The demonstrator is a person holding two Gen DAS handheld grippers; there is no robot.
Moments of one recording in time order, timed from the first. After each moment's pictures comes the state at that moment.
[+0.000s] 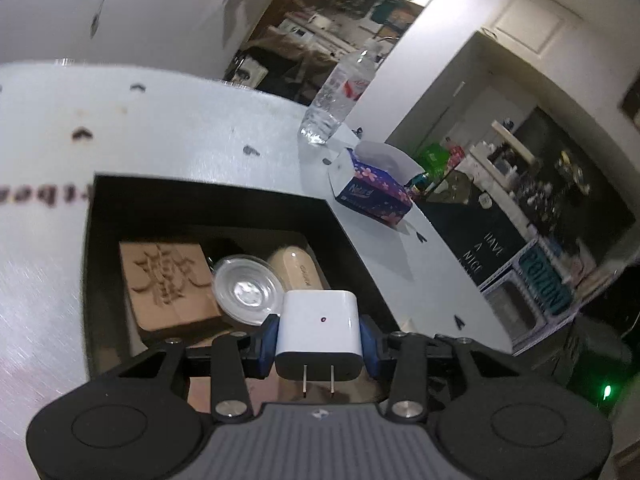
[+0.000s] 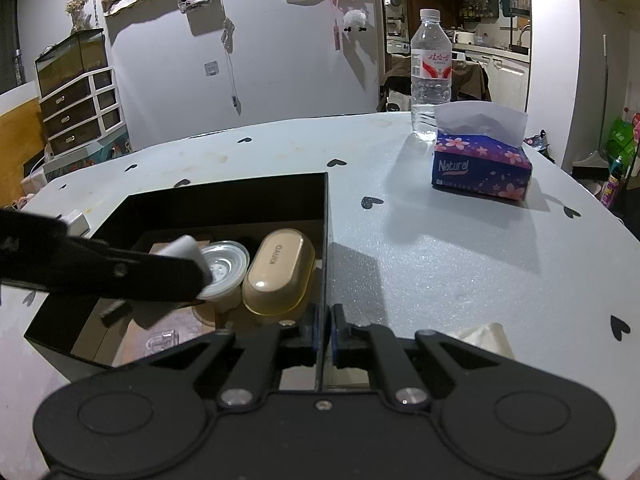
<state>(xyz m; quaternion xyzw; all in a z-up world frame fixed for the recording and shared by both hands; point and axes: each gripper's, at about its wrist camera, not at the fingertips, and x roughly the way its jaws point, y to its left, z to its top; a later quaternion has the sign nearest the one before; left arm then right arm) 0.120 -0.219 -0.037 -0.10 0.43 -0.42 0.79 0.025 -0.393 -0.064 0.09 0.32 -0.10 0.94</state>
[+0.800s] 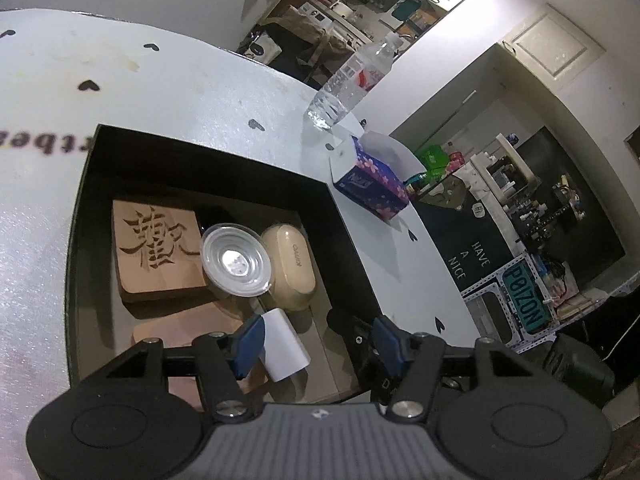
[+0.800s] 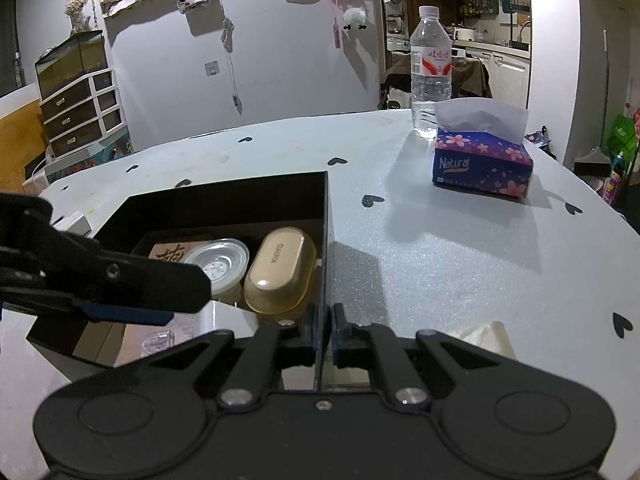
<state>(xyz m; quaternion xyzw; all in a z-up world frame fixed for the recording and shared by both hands) 0.122 -0.217 -0.040 -0.15 0.47 -0.41 0.77 0.024 -0.394 -0.064 0.10 0.32 -0.10 0.94</state>
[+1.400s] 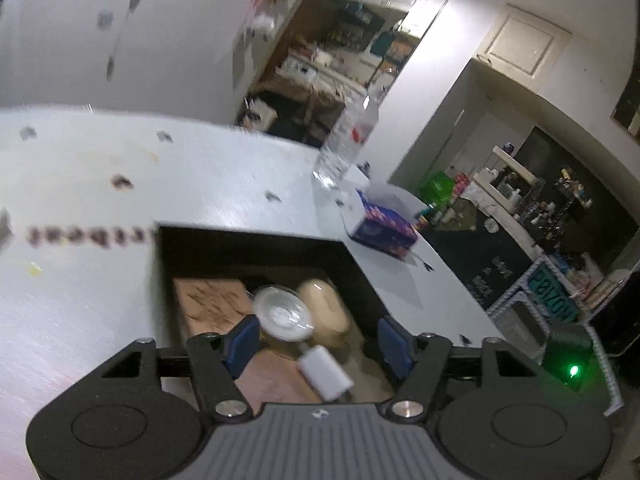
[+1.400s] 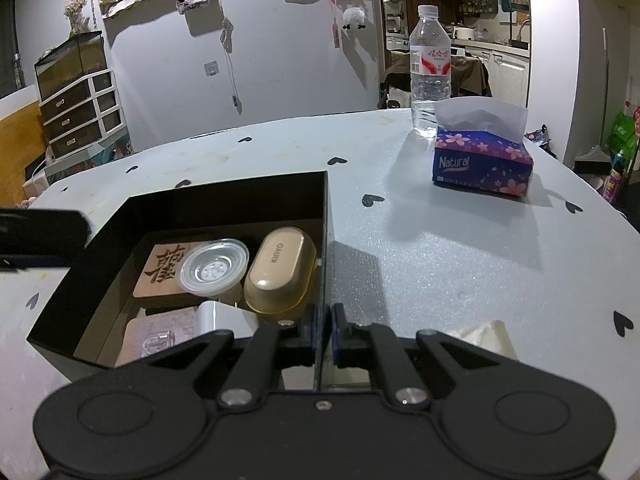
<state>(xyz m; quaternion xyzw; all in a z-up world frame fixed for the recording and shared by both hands) 0.102 -0.168 -0.003 -0.08 0.36 -0.40 0.84 0.023 -0.394 -0.065 0.10 0.32 -0.10 0.94</state>
